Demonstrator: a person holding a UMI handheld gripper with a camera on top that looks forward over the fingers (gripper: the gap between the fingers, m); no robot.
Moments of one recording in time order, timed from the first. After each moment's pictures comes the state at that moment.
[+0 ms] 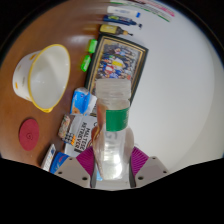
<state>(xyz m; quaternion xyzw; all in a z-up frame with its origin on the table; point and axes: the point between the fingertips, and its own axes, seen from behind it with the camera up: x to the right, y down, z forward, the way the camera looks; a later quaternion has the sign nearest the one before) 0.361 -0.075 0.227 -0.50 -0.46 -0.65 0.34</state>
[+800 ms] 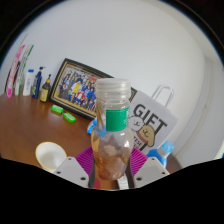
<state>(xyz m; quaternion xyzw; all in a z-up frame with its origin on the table) 0.359 -0.092 0.187 -0.80 -0.13 -0.19 0.55</state>
